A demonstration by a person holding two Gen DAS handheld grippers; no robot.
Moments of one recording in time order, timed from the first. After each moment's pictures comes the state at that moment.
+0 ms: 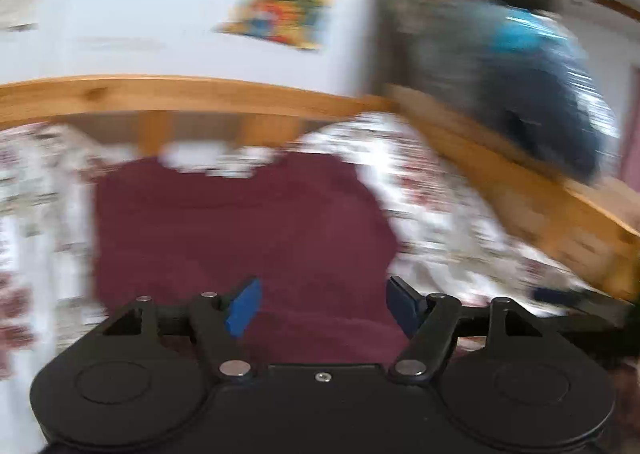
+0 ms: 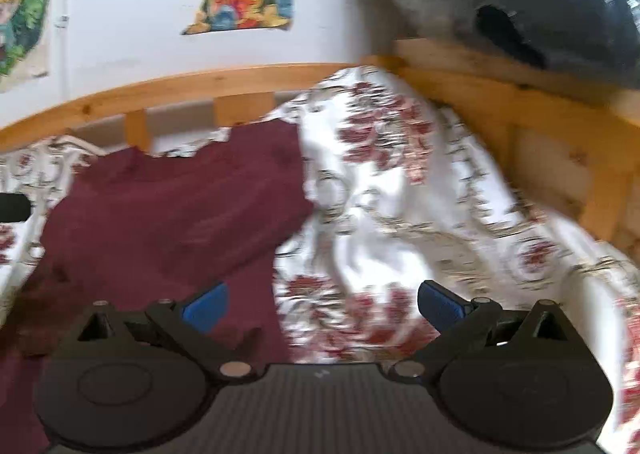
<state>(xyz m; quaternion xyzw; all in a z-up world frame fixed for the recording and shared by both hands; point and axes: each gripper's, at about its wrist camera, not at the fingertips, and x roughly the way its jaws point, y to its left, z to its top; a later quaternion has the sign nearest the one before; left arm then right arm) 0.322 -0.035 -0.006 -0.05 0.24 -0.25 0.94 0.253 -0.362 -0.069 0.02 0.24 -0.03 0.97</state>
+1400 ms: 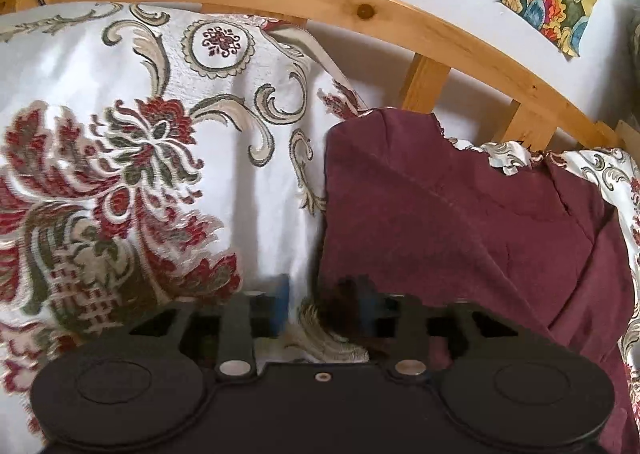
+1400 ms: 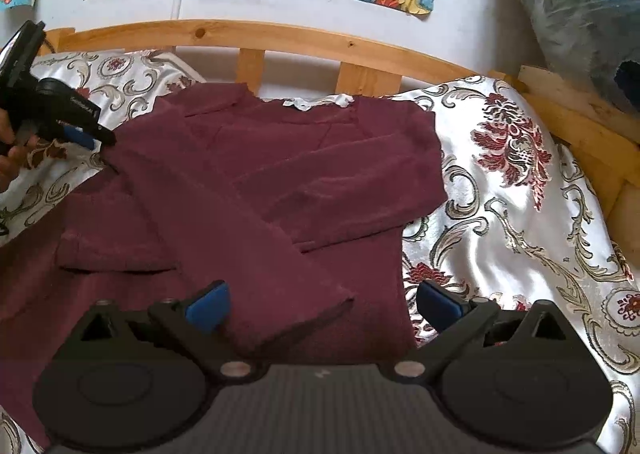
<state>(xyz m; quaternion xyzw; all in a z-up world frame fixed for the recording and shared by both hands) 0.434 0.084 -0.077 -0.12 0.33 -0.03 0.94 0.262 -0.281 -0.102 -0.10 0.25 0.06 0.96</state>
